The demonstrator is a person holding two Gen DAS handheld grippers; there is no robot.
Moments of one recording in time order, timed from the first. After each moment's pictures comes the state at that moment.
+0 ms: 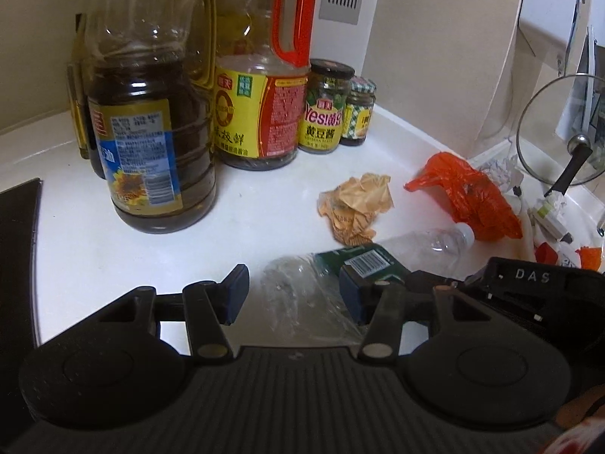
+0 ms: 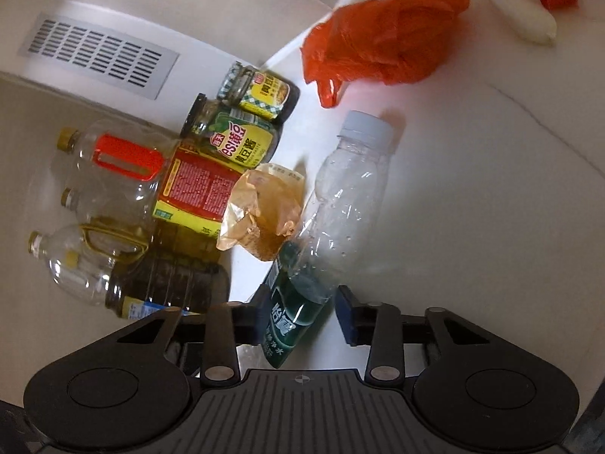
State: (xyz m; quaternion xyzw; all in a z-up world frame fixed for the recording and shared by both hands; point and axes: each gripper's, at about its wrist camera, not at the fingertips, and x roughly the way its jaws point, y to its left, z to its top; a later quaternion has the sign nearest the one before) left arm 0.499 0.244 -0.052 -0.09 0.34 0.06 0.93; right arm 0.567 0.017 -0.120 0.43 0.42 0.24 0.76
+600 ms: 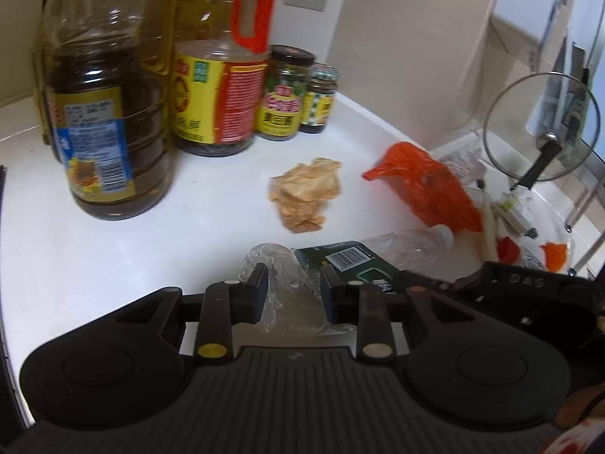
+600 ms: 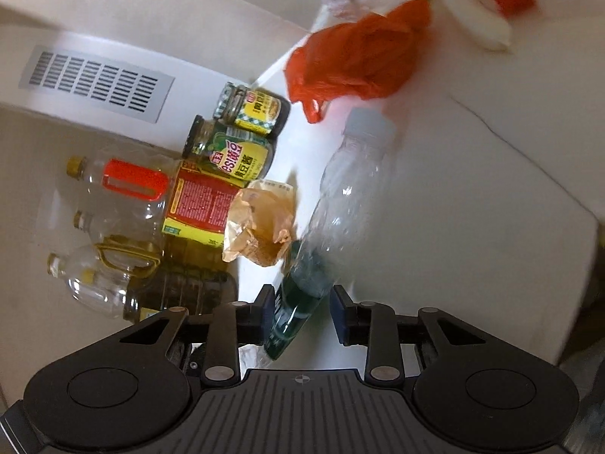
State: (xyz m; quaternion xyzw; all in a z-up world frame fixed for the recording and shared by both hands) left arm 0.500 0.224 -0.044 -0.12 0.36 0.00 0.93; right arm 0.555 -0.015 -0.121 0.47 0.42 0.24 0.74
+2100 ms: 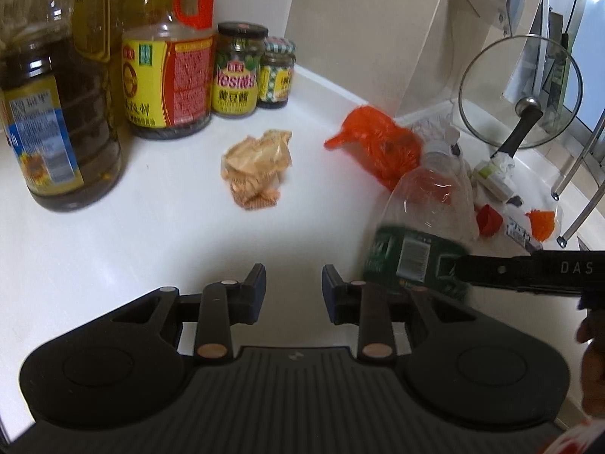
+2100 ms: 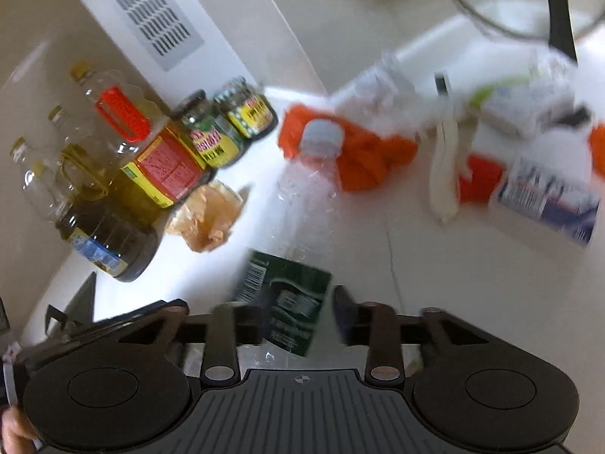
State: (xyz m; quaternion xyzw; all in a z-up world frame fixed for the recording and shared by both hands) left arm 0.510 0.192 -0.058 -0.10 0.38 -0.03 0.92; right arm 0.546 -0.048 -0.065 0.20 0.42 0.23 0.85
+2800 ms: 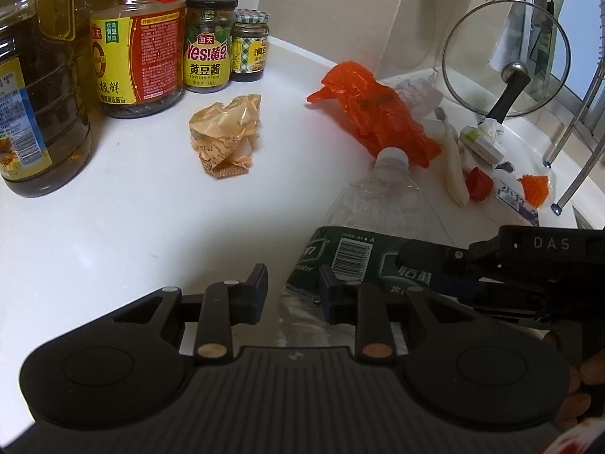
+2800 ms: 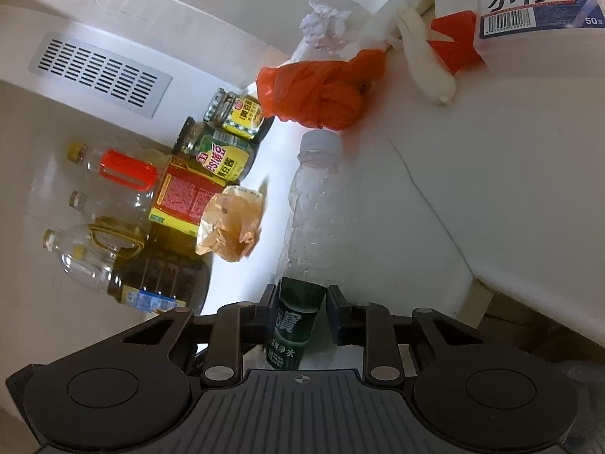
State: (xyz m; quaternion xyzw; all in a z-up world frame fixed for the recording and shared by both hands) left arm 0.509 0.176 -0.074 -0.08 0.40 -0.06 0.91; right arm 0.553 -0.067 -0.120 0.41 0.42 0.25 0.77
